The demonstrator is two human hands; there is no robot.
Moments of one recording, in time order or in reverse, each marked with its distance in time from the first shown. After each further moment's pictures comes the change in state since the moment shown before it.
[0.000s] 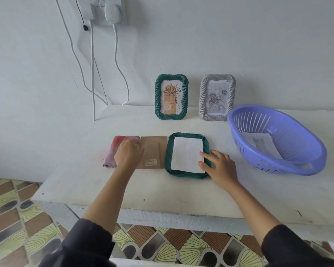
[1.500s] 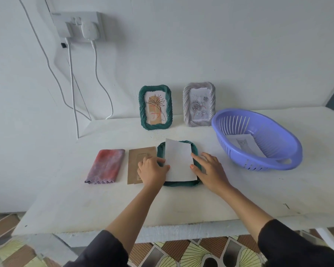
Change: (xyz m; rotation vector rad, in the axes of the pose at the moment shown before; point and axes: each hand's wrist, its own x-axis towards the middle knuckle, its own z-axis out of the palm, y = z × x) left_hand -0.040 0.059 0.050 -0.191 -0.153 -0.019; right_hand -0.010 -0.017 -0.013 0.018 0.004 -0.040
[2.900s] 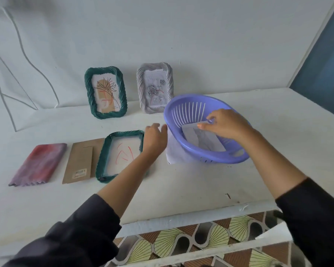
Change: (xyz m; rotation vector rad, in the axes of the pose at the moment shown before) left_hand 0.001 0.141 0.097 -0.122 -0.156 0.178; right_hand 0.025 0.079 -0.187 -0.205 -0.116 0.290
